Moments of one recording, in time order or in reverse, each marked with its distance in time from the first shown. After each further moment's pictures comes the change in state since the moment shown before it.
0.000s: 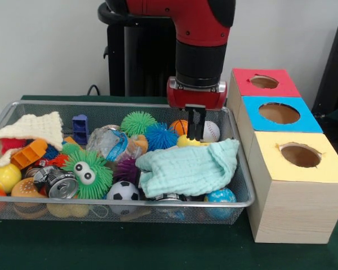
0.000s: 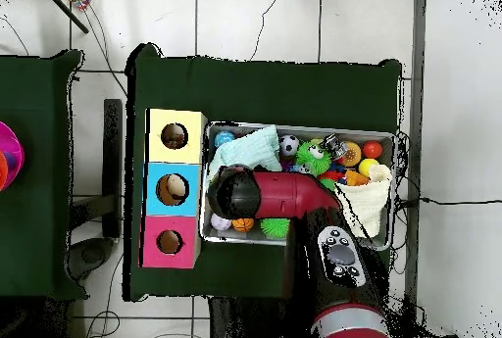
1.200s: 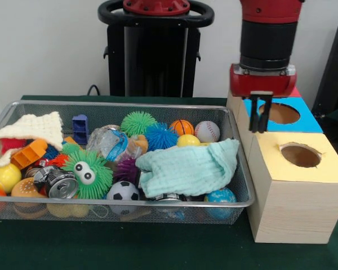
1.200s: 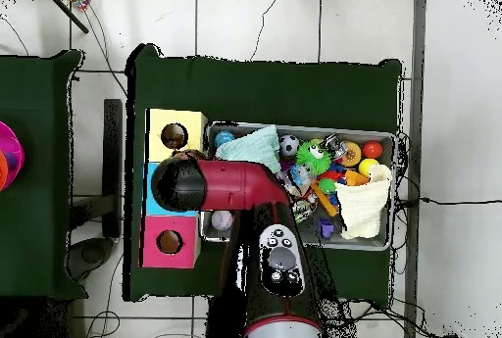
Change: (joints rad) arm 0.155 -0.053 -0.046 -0.029 0.175 0.009 0.000
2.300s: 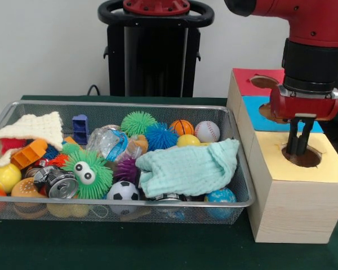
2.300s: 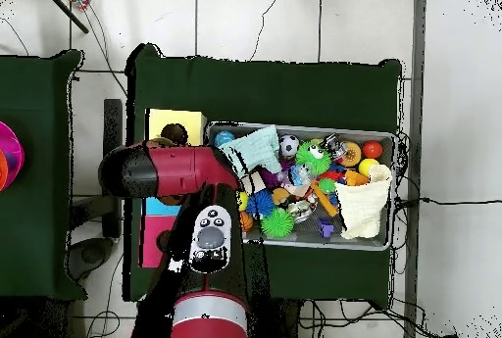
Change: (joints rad) arm 0.229 0.148 -0.126 -0.208 0.061 -0.001 0.000
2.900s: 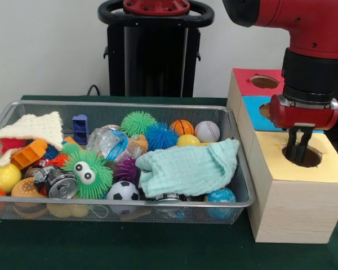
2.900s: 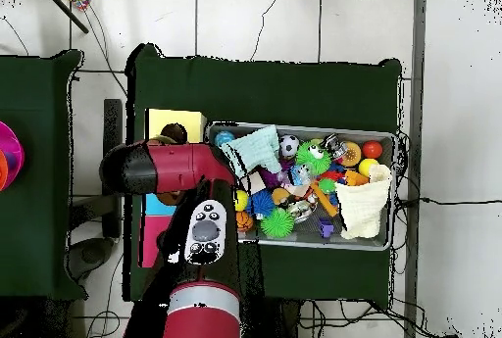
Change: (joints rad) arm 0.021 0.048 -0.024 -0.042 0.001 0.000 0.000
